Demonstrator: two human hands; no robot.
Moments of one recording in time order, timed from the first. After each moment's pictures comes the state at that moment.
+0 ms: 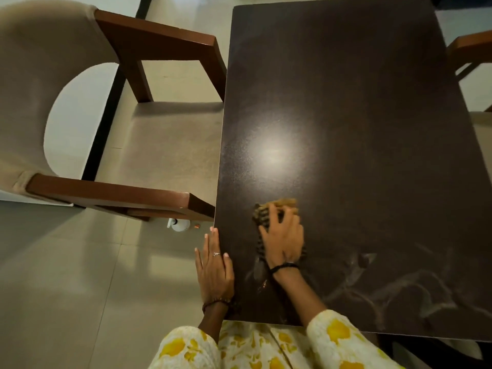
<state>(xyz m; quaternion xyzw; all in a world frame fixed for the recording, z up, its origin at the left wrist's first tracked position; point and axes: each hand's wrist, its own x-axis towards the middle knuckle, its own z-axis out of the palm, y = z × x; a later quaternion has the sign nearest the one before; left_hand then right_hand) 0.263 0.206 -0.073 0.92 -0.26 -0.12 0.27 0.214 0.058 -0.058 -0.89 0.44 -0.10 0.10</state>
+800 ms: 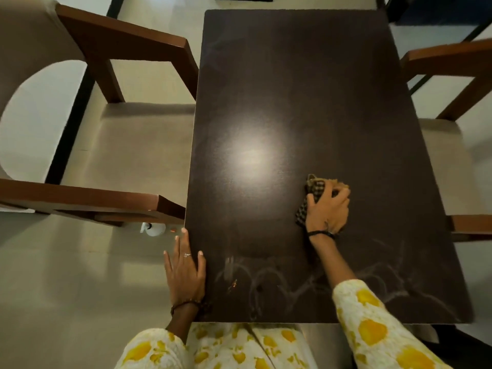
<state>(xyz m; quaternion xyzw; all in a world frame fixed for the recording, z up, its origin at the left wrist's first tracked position) 0.264 0.202 -0.076 0.93 -0.26 -0.11 0.22 0.146 -0.073 -0.043 -0.76 0.63 -0.11 0.10</state>
